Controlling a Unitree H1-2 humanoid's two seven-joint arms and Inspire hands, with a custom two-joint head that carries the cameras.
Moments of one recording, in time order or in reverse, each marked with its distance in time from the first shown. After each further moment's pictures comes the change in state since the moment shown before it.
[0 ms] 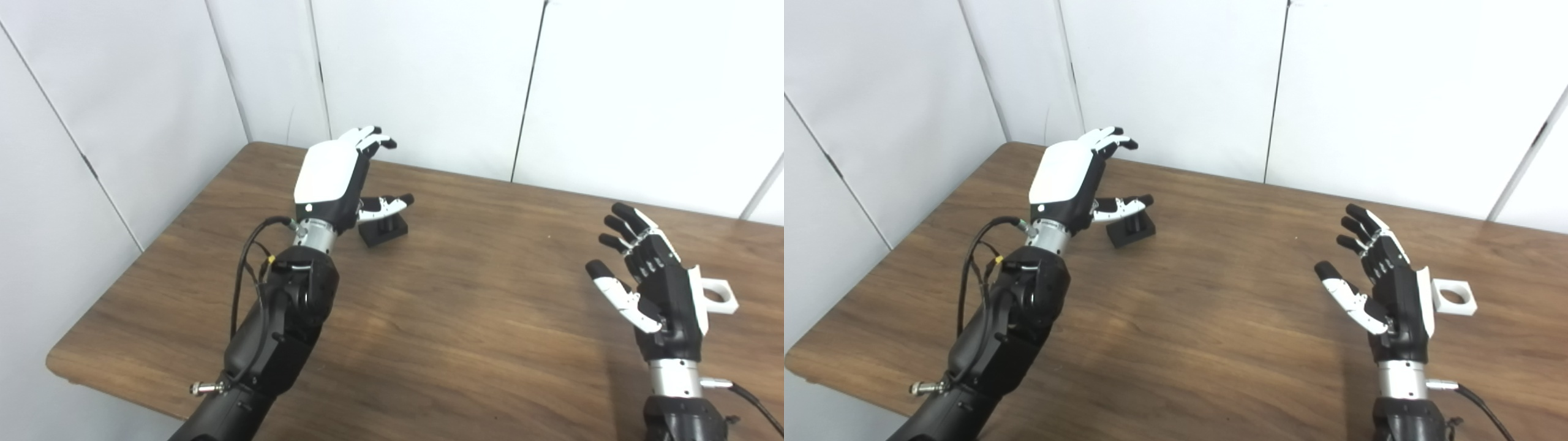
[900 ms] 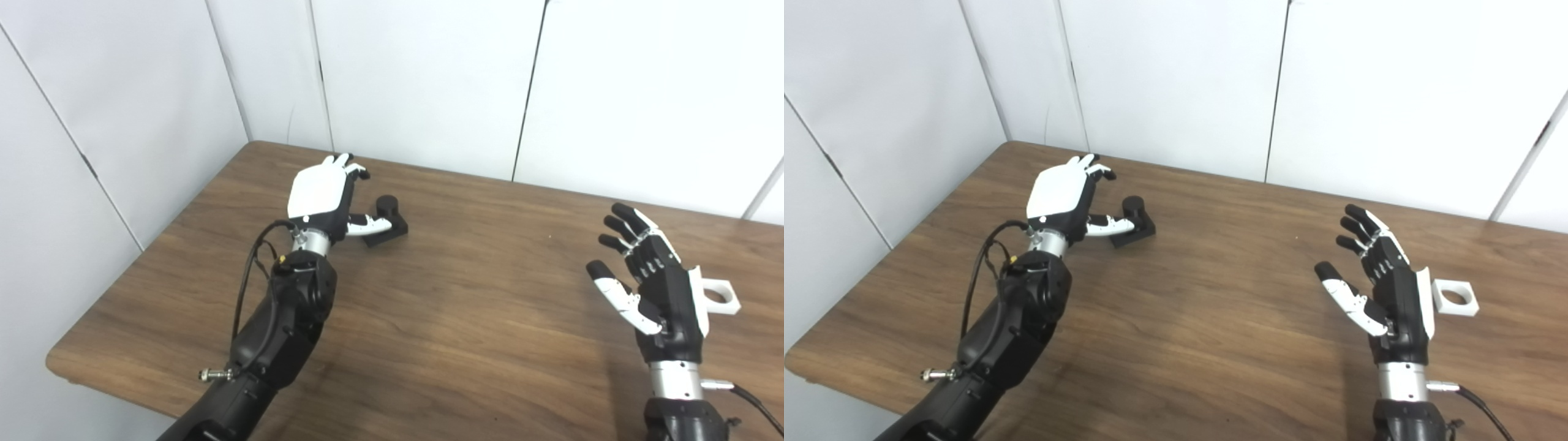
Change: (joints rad) left arm -0.033 0.017 -0.050 0.169 0.044 0.153 -0.028; right arm 0.011 0.002 0.001 -0.023 -0.019 0.001 -0.003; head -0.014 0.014
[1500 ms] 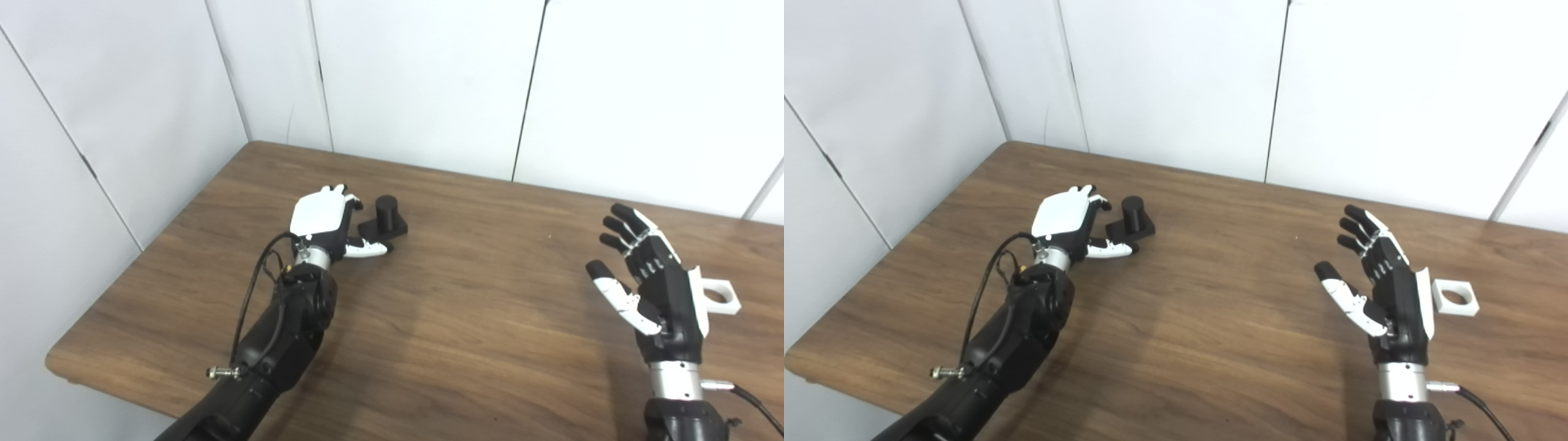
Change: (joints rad) left arm -0.003 0.001 -0.031 0.140 -0.031 0.019 -0.029; right arm 0.006 0.003 0.000 -0.012 -0.009 0.006 -0.006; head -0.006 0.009
